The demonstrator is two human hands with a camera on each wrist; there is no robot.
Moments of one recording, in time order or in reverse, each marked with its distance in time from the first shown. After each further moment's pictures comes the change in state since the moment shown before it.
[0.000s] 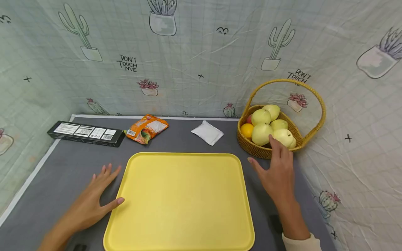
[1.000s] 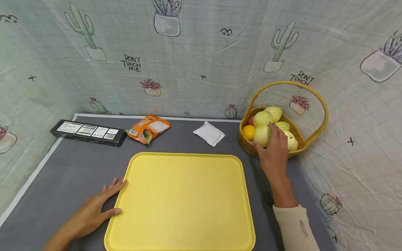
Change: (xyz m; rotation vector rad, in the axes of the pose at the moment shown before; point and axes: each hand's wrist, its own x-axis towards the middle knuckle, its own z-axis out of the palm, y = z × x) left_hand -0.021 -0.018 0.018 -0.160 -0.060 0.068; right_hand 0.054 0.007 0.031 0.034 -0.048 0.211
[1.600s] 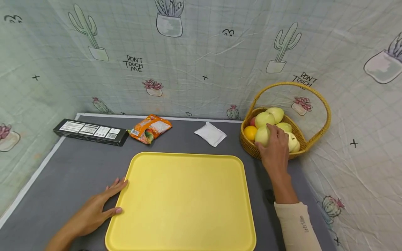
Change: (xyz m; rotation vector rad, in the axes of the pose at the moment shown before) left_hand -0.001 -0.001 0.001 -0.026 0.001 0.004; right_hand 0.011 0.009 0.009 -0.050 -0.014 -0.049
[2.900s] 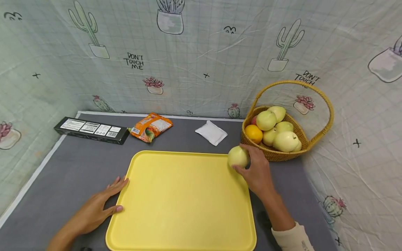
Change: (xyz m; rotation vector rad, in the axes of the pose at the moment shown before) left_hand 0.001 -0.001 0.002 0.035 0.026 0.007; right_hand -0.066 -0.036 0.009 0.156 -0.238 -0.135
